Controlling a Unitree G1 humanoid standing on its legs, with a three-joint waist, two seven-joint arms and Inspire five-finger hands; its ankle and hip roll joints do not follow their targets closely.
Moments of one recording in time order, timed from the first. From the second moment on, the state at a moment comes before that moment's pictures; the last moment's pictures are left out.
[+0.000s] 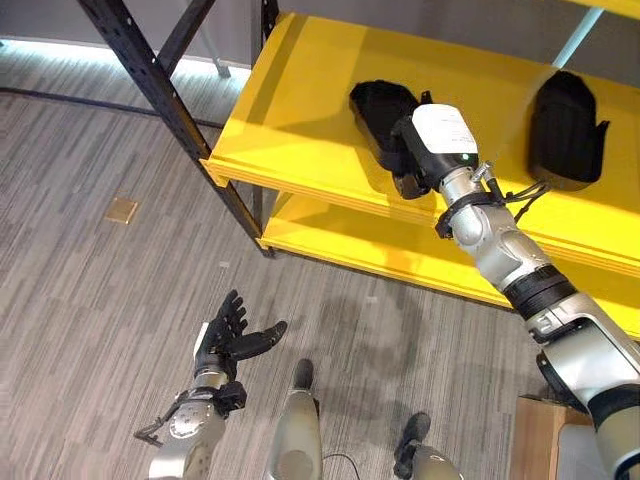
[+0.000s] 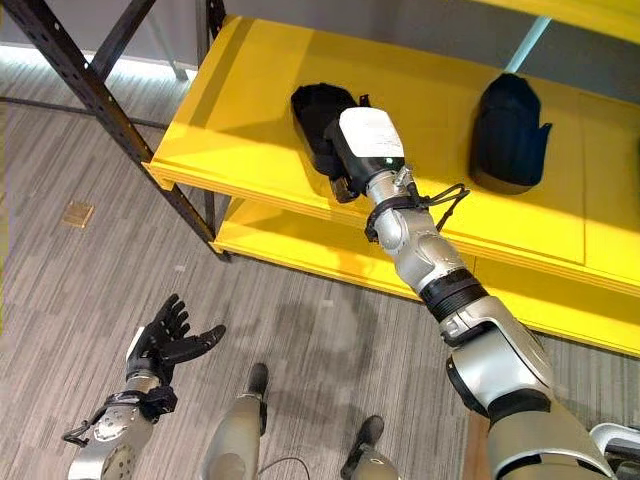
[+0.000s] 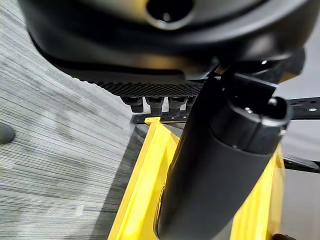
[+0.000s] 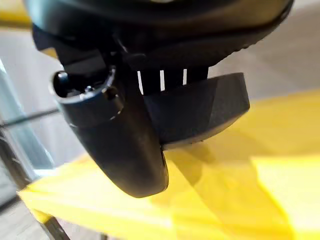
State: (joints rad) left arm 0.12 0.42 -0.14 0.17 -0.59 -0.11 0.16; right arm -1.04 -0.54 0.59 0.68 -0.48 0.04 -0.23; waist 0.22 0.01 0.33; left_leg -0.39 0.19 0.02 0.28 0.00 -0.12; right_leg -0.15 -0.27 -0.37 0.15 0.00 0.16
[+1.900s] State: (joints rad) left arm 0.06 0.50 -0.21 0.18 -0.62 -0.12 0.16; right arm -1.30 -0.53 0.39 1.14 0.06 0.06 -0.41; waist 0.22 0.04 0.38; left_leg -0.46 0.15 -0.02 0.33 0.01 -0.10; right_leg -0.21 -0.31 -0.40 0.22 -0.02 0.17
